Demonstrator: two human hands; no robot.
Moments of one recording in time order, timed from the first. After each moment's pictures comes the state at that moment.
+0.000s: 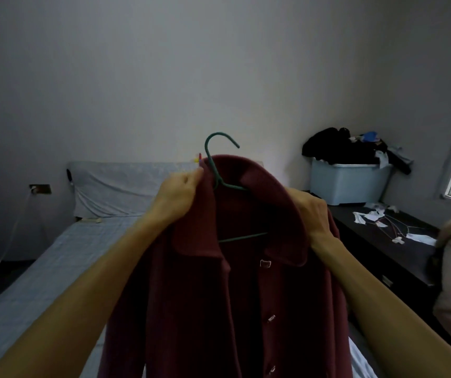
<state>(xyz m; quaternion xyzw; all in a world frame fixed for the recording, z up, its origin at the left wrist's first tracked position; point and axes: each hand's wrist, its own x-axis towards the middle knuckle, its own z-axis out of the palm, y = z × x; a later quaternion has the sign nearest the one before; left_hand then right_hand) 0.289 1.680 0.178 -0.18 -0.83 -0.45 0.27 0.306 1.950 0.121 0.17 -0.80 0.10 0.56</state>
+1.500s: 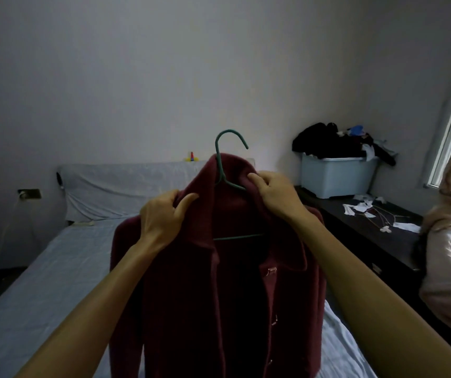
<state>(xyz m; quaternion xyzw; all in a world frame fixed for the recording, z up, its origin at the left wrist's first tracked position) 0.288 1.661 0.123 -0.19 -0.83 -0.33 0.40 0.318 1.905 0.164 0.06 -0.89 0.35 0.29</state>
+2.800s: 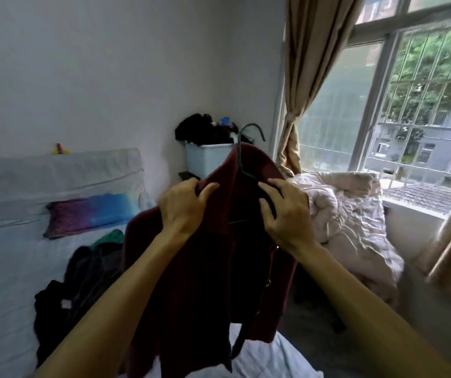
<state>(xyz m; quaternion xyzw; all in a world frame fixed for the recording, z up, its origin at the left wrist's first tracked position) 0.539 1.912 0.145 -0.33 -0.81 -0.38 0.32 0.673 2.078 0.119 -0.10 -0.85 0.00 0.52</state>
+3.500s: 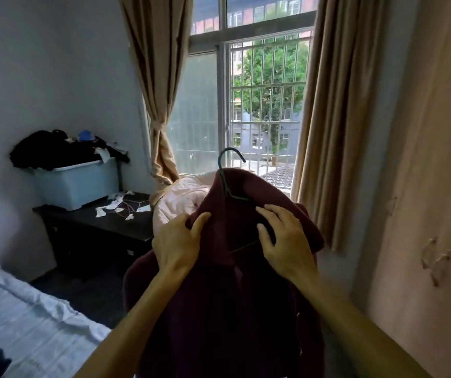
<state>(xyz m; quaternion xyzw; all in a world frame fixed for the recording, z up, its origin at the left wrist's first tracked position) 0.760 2.177 0.112 -0.47 -0.75 -0.46 0.14 0.951 2.263 0.085 -0.33 -0.81 0.00 0.49</state>
